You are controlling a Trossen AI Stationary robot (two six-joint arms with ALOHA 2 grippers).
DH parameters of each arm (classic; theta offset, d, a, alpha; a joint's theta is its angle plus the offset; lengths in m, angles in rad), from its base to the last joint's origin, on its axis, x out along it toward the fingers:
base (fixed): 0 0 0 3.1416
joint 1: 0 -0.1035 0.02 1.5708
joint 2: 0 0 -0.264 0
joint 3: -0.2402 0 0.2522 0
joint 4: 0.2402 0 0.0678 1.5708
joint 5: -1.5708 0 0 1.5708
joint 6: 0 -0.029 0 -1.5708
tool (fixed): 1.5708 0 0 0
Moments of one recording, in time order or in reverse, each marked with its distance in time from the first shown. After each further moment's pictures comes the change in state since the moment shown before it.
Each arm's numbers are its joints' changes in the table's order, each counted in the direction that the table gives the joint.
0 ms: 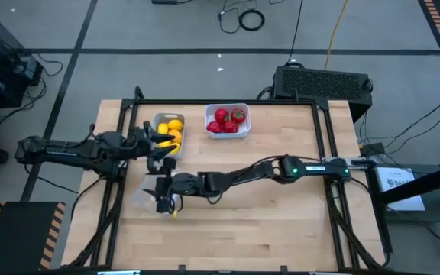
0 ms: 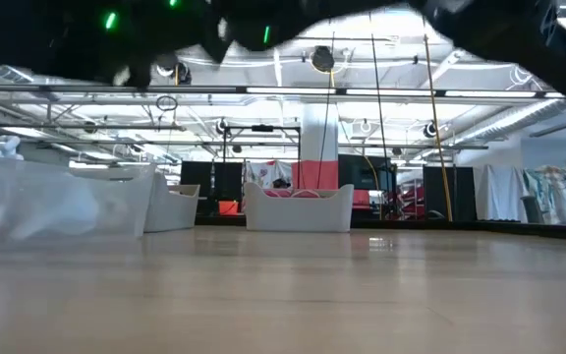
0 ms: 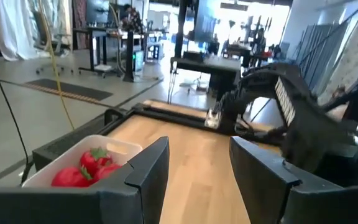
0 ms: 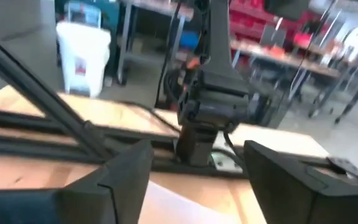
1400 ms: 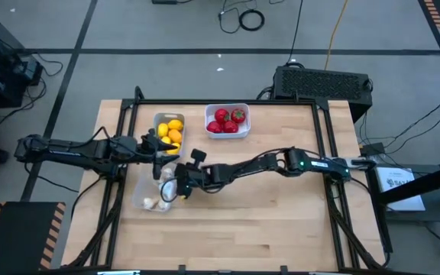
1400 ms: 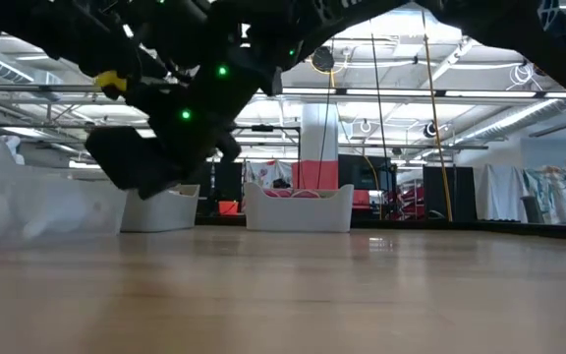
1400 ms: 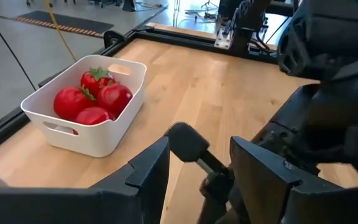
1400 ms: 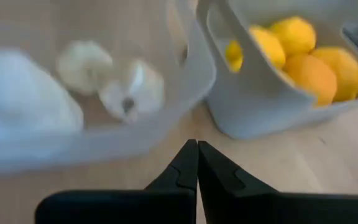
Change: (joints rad) left arm 0.001 0.062 0.002 0.262 -0.022 0.049; right arm 0.052 -0.121 0.254 0.509 -0.236 -0.348
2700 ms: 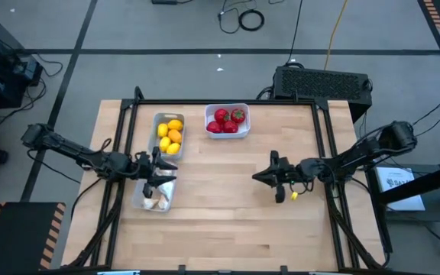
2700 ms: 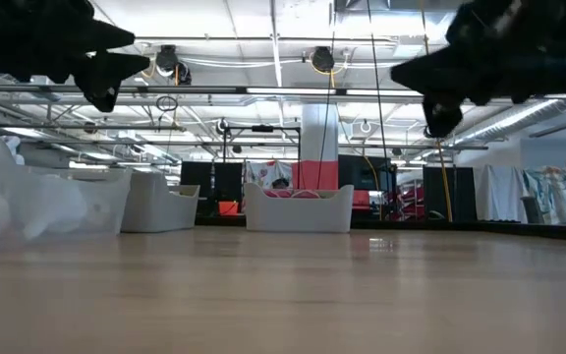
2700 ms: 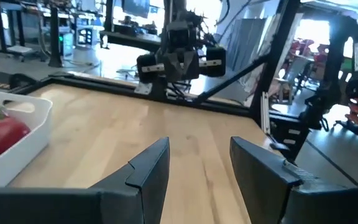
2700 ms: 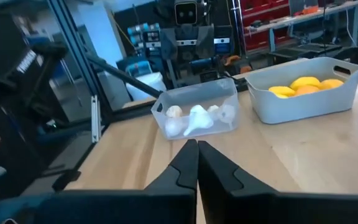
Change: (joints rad) left arm 0.277 -0.014 0.320 -0.636 0.007 0.028; right arm -0.129 -1.246 1.819 -1.320 0.345 -0.152
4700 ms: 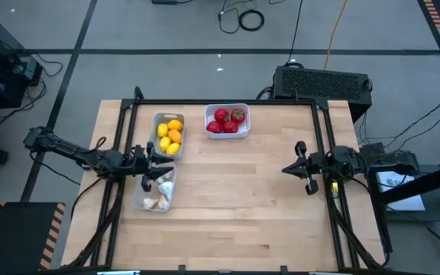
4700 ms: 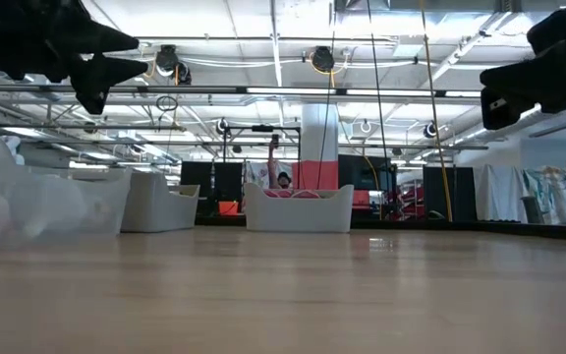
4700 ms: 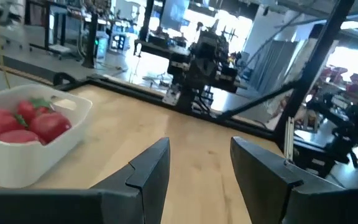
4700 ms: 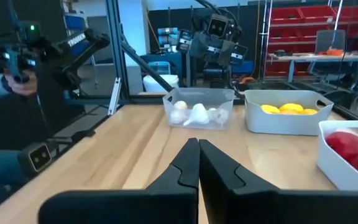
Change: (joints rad) left arm -0.005 -0.155 -0.002 0.134 0.137 0.084; right arm 0.199 -1.188 0.206 0.938 0.311 0.267
